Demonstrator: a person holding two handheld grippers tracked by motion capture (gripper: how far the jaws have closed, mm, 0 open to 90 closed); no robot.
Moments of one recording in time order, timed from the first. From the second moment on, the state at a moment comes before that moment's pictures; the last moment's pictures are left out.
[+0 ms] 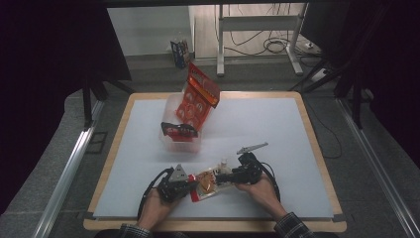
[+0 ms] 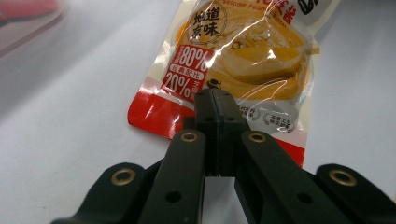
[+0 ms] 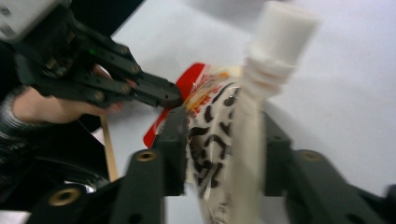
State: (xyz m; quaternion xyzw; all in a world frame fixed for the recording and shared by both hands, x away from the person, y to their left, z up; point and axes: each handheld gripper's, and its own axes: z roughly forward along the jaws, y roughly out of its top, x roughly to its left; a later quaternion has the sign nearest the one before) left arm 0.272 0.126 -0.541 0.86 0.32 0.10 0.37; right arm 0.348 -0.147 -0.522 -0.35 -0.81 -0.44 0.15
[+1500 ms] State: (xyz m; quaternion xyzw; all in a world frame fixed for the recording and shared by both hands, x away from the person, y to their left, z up) left arm 0.265 0.139 -0.531 0.83 0.35 0.13 0.42; right arm 0.380 -0.159 -0.408 -0.28 -0.86 -0.43 -0.03
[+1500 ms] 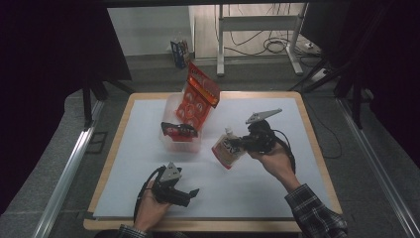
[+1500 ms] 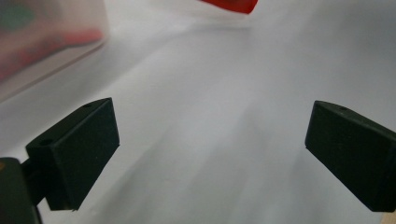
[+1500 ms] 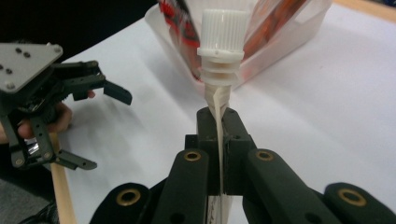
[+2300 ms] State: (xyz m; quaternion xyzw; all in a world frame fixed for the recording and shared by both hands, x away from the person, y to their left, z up) left arm 0.263 0.141 -0.531 0.83 0.33 0.17 0.42; right arm 0.415 -0.140 -0.385 -0.26 -0.87 -0.43 -0.04
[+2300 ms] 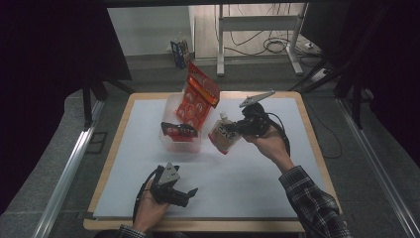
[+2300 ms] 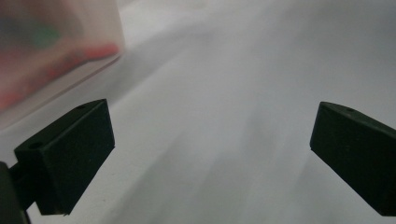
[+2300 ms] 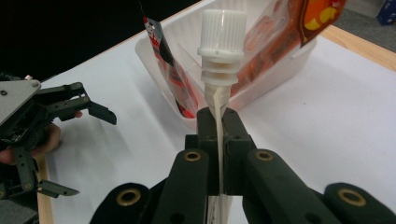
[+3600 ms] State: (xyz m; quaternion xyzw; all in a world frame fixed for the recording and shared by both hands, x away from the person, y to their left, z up) left arm 0.262 0.142 -0.530 0.83 0.33 0.18 0.42; right arm 0.455 -0.059 -0.368 -0.17 -0.91 -0.37 -0.01
